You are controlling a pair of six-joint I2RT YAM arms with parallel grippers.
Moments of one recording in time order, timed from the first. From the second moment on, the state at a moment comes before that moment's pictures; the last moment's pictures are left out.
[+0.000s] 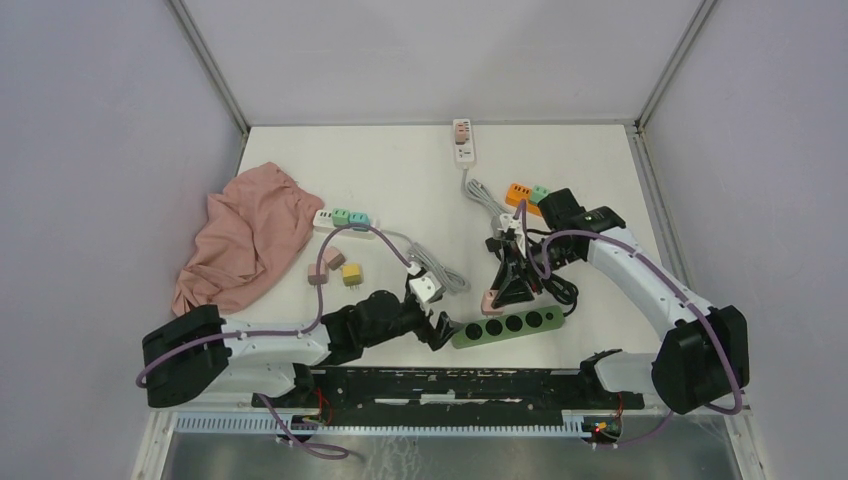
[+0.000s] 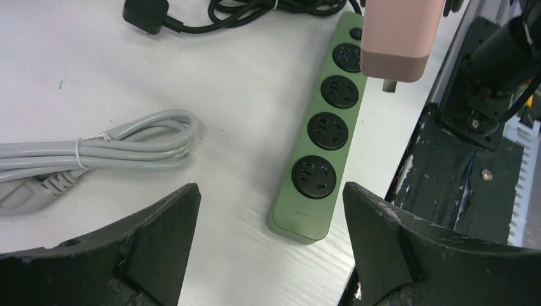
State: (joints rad) left arm -1.16 1.19 0.32 0.58 -0.08 -0.17; right arm 0.36 1.30 1.00 -1.06 -1.15 -0.91
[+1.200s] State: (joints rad) left arm -1.15 1.03 0.52 0.24 -0.27 -0.41; right arm 0.28 1.38 0.95 -0.58 -1.20 -0.13
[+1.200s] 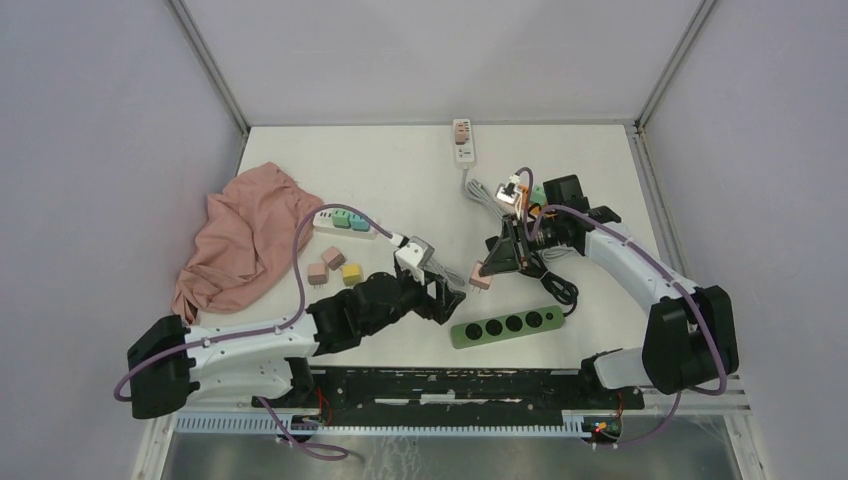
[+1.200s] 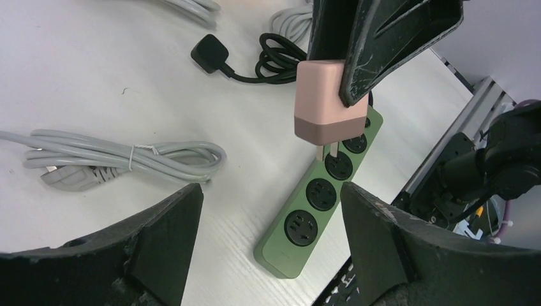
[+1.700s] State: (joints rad) left arm -1.16 1.29 0.79 0.07 -0.36 -0.58; right arm 0.28 1.46 0.93 -0.45 -1.12 0.12
